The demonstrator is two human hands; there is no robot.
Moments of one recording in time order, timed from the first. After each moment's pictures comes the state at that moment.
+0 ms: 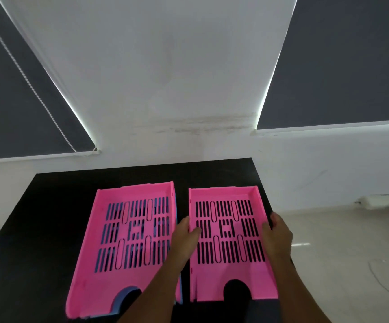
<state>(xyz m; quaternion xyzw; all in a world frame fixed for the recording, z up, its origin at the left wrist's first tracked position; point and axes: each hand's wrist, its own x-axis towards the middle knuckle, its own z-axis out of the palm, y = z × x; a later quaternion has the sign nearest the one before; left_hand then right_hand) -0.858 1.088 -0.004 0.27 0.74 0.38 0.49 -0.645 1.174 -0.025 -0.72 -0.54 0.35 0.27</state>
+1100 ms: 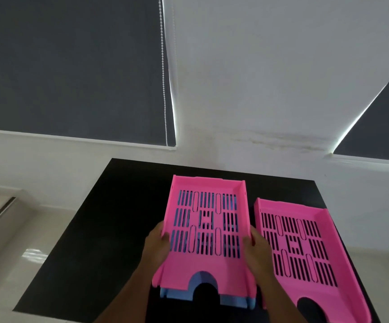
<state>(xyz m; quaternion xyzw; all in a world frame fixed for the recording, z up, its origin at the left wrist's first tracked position) -1.096 0.921 -0.002 0.25 0.79 0.42 0.36 -0.870 1.046 -0.020 -0.58 -0.65 0.43 0.23</state>
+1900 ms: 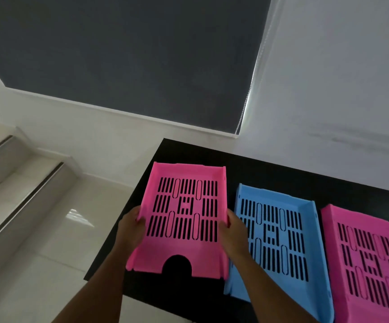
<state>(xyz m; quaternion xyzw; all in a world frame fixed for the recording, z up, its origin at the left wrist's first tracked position) -1.307 0.793 -0.033 0.20 0.88 0.36 0.24 -1.100 0.957 -0.033 -0.48 -0.69 0.51 0.18</state>
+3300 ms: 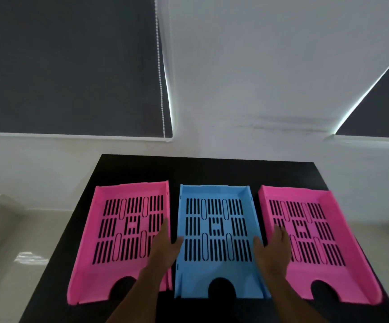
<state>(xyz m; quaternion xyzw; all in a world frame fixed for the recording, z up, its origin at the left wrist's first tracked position) -1.133 0.922 -0.056 0.30 0.78 0.36 0.40 -0.879 1.037 -0.068 -0.74 -0.60 0.25 0.18</state>
